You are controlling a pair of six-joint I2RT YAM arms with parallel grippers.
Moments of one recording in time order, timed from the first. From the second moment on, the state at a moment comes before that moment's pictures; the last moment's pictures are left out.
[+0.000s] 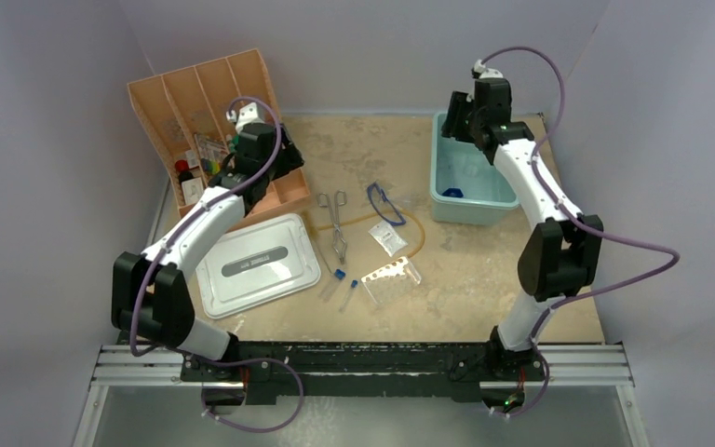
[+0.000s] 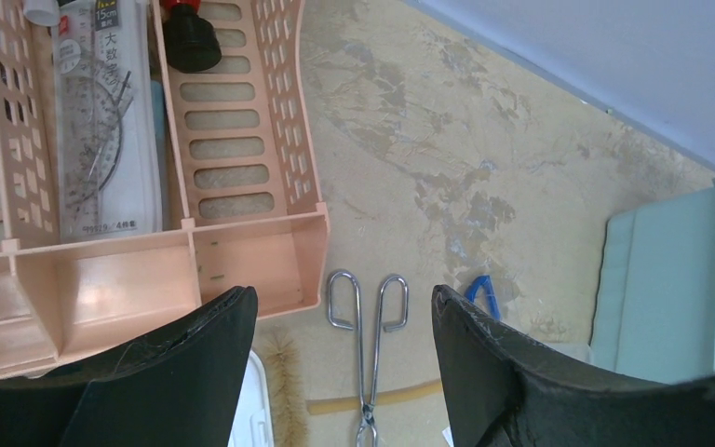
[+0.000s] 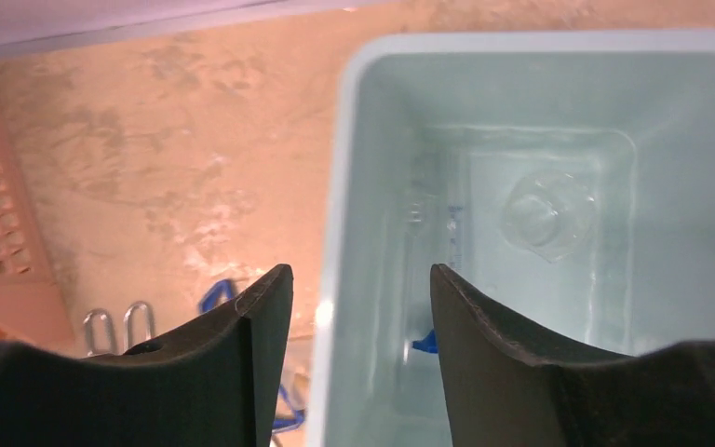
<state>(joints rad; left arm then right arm) -0.31 1.50 1.19 -0.20 -0.25 -0.62 0.14 1.79 1.63 -0.44 0.05 0.28</state>
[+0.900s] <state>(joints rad) -0.31 1.09 0.94 -0.34 -0.45 -0.70 0.82 2.05 1.62 -0.75 0.03 0.31</state>
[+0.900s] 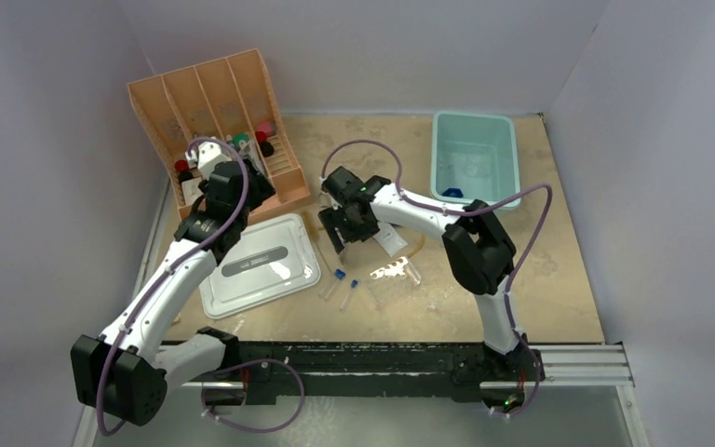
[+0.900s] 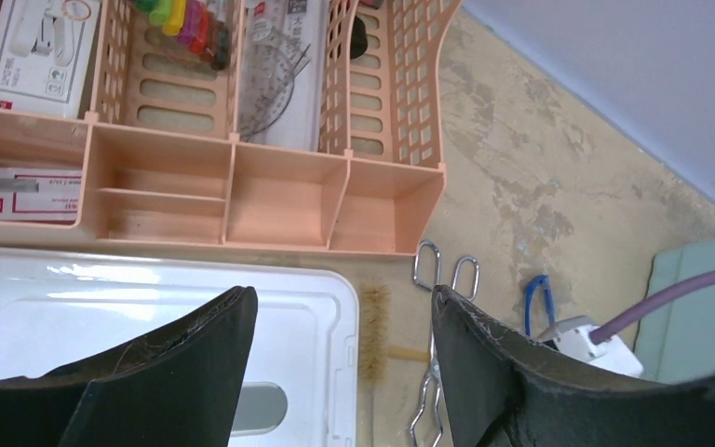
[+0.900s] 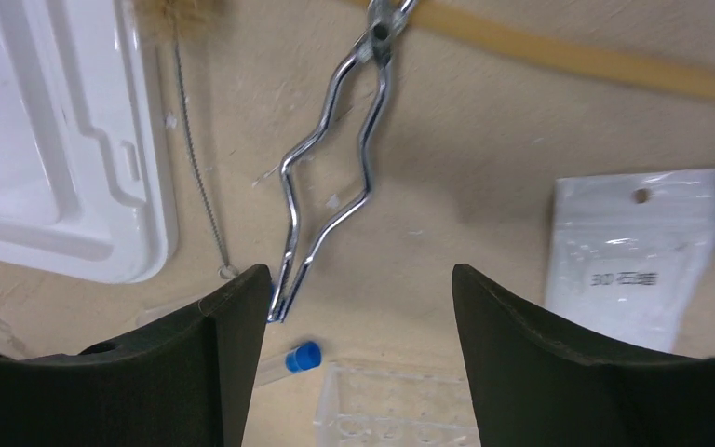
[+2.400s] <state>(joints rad) -0.31 0.94 0.78 -0.39 -0.29 -0.75 0.87 2.12 1.60 -0.78 0.06 0.58</state>
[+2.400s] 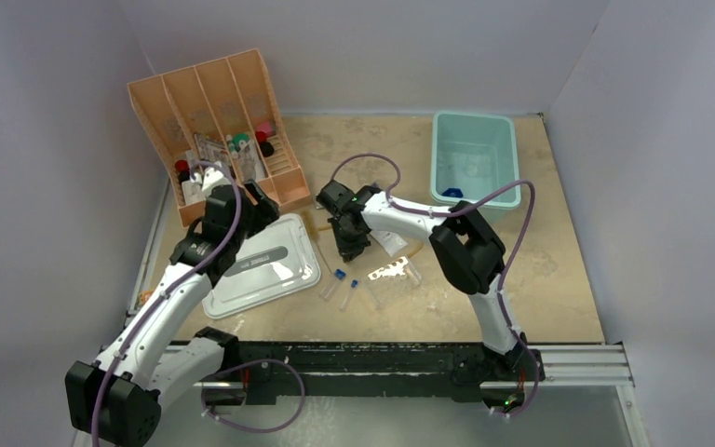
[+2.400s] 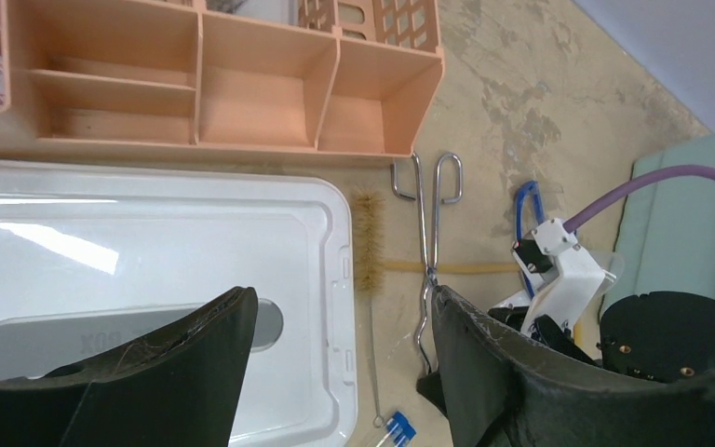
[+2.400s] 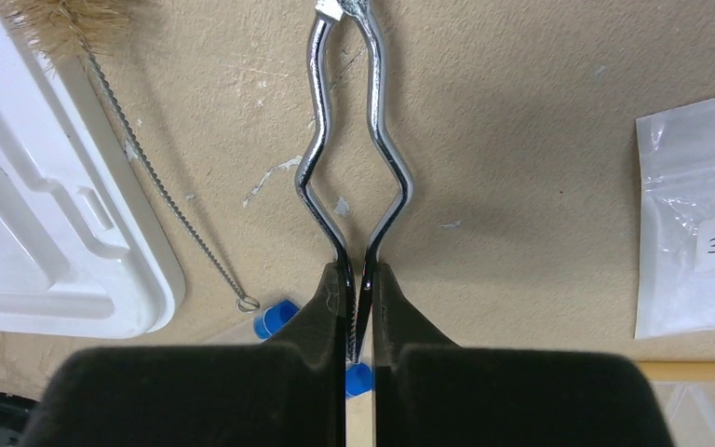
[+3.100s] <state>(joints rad) -0.32 1.40 0.67 0.16 0.20 -0.98 0.74 1.86 1.48 -0.66 -0.10 0.53</state>
